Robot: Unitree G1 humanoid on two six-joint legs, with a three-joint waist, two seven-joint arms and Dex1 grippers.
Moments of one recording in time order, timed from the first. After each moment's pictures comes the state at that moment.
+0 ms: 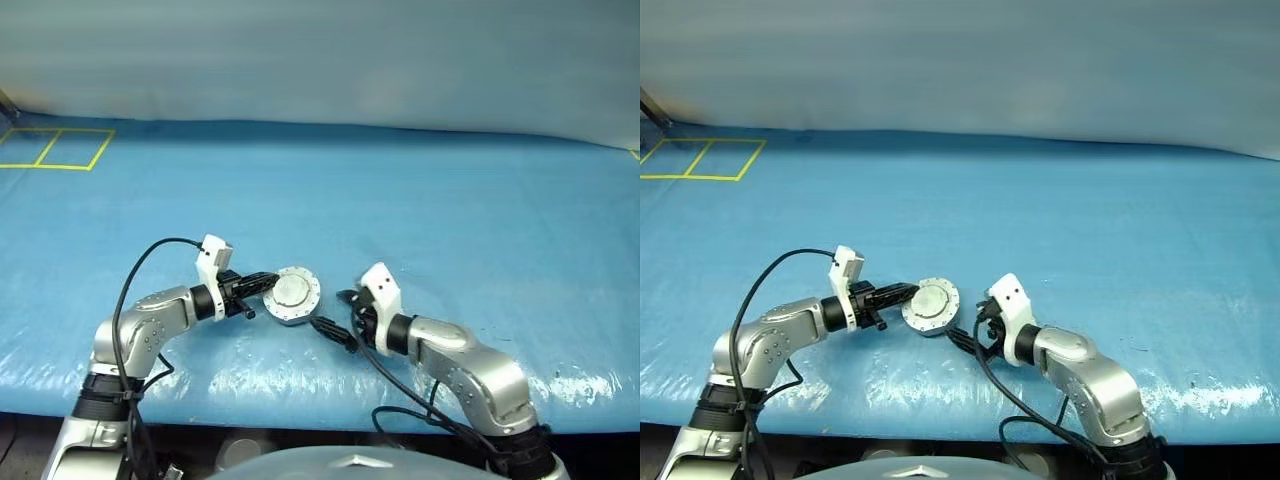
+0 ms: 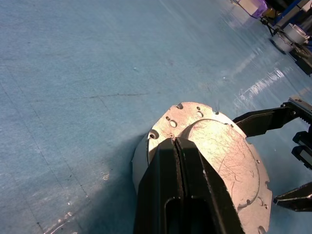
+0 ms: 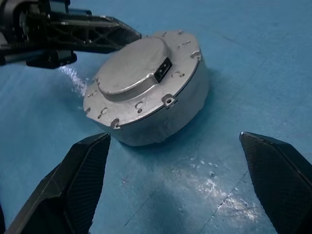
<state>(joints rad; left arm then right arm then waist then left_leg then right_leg) -0.16 0.48 -0.01 -0.10 -0.65 0.80 -0.71 0.03 -0.26 0.08 -0.53 0.48 0.98 0.52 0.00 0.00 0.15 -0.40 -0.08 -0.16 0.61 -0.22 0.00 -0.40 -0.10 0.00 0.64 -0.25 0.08</state>
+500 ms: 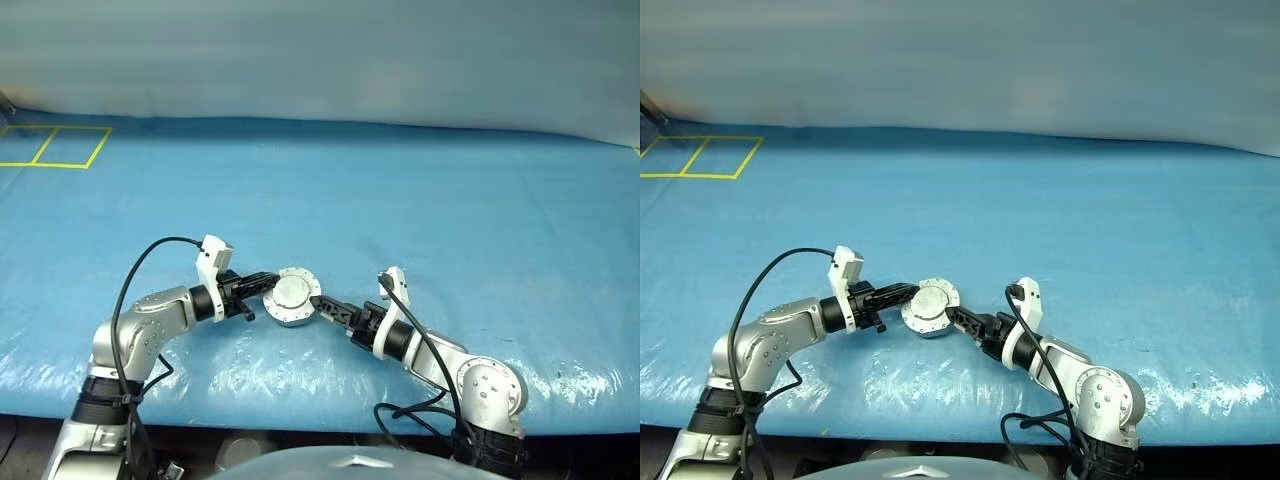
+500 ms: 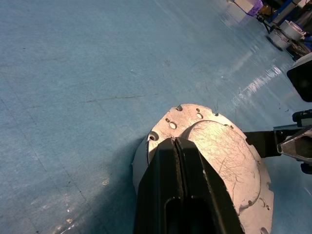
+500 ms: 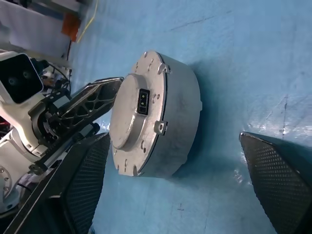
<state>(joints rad) -0.14 0.48 -0.01 -0.14 -0.63 0.79 -0.73 0.01 0.08 -0.24 -0.43 0.87 1.34 0.18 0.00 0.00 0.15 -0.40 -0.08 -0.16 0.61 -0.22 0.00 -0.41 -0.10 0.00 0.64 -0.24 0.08</state>
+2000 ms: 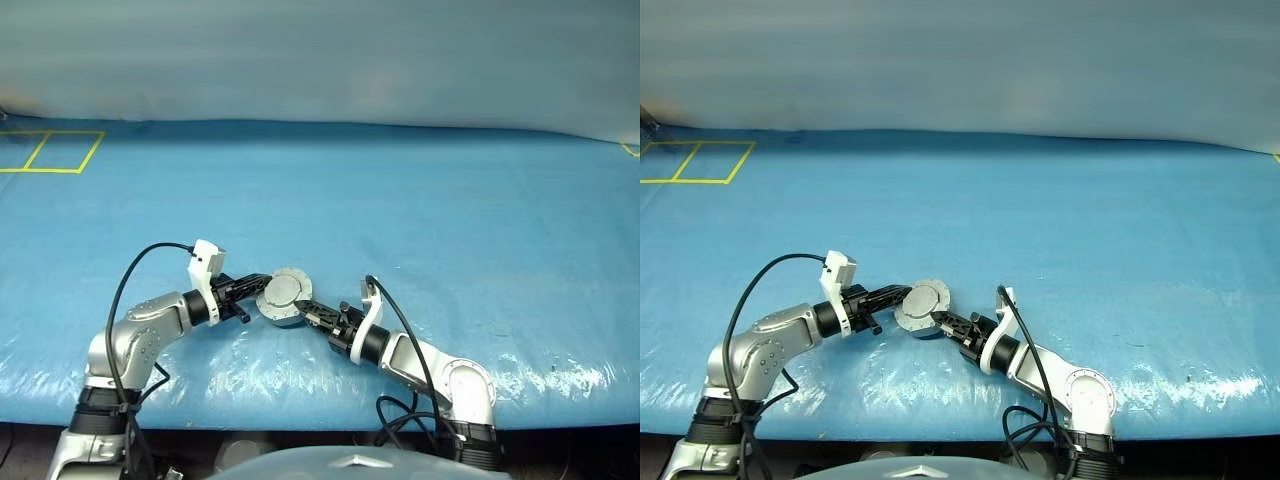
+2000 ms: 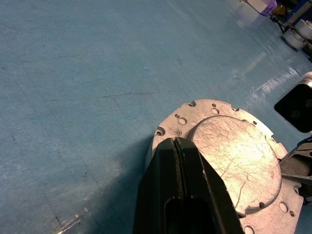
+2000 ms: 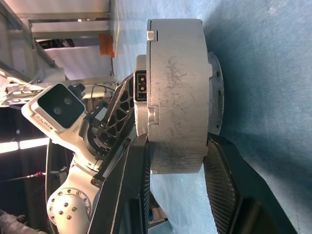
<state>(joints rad) -0.10 0.45 0.03 -0.14 -0.60 0.77 -0.72 0.03 0.06 -0.12 -0.15 1.47 1.16 -0.20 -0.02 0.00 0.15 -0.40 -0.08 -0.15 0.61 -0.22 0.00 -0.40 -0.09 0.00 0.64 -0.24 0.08</state>
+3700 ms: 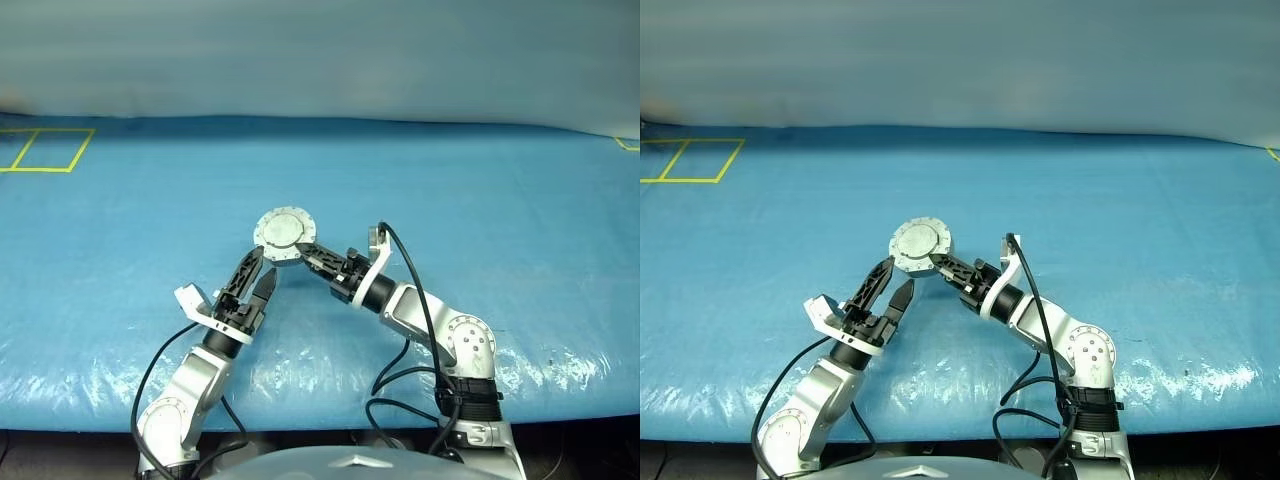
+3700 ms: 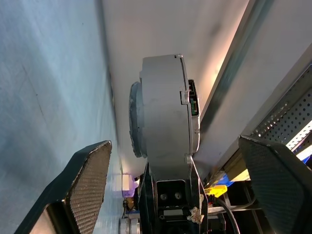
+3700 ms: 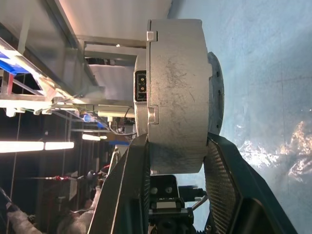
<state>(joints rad) 0.22 -0.06 0.17 -0.23 -1.60 0.69 -0.23 -0.18 -0.02 -0.07 -0.15 1.66 0.98 -0.25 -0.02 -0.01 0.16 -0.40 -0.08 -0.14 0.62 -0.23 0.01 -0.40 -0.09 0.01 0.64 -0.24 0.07</state>
